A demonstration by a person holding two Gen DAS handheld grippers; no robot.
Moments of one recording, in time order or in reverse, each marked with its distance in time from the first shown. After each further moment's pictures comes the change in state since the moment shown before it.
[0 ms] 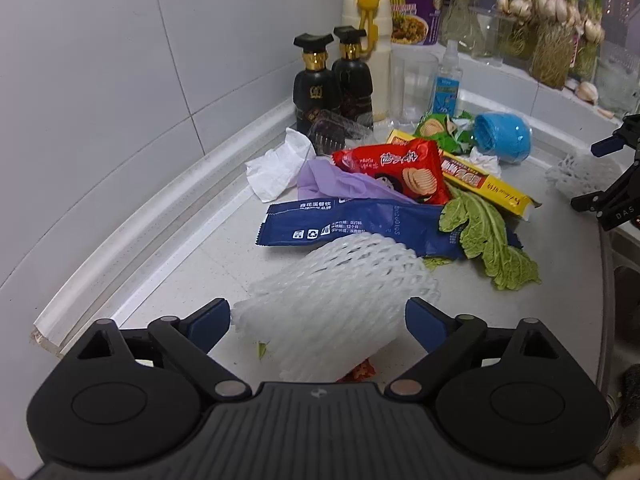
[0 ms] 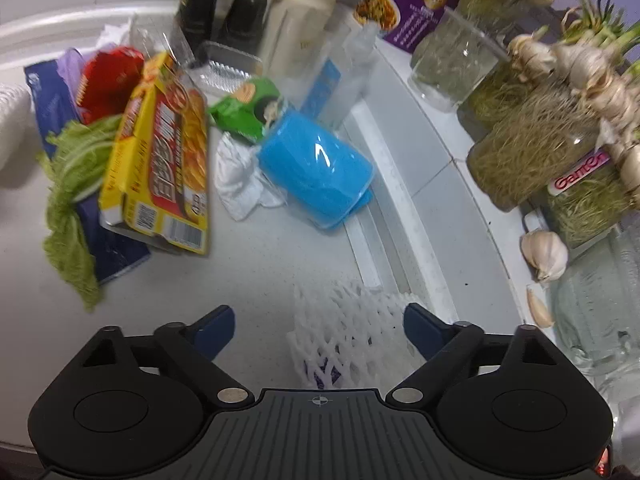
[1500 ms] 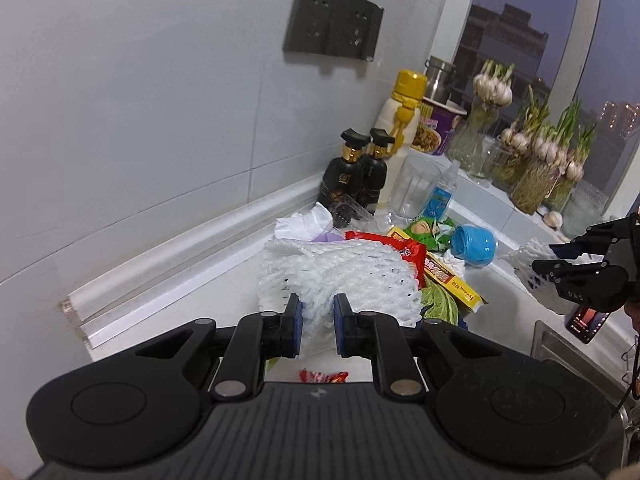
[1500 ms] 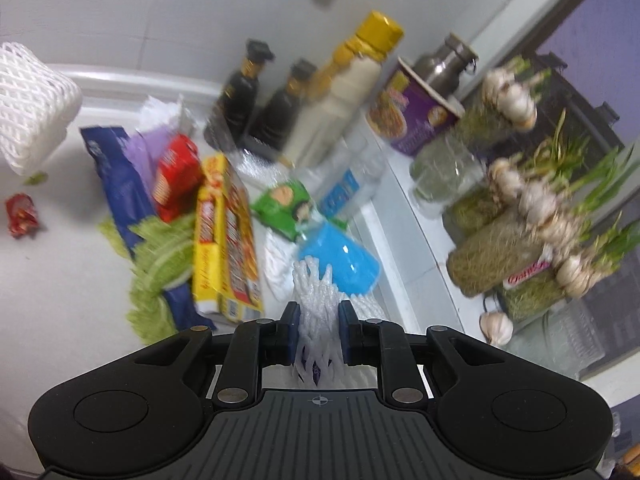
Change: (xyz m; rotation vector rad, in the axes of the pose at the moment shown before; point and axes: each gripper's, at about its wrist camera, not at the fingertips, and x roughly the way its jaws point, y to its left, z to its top) left arm -0.082 0.059 -0.006 -0.274 -0.187 -0.138; right arm -0.109 0.055 0.047 -0.042 -0.154 -0.074
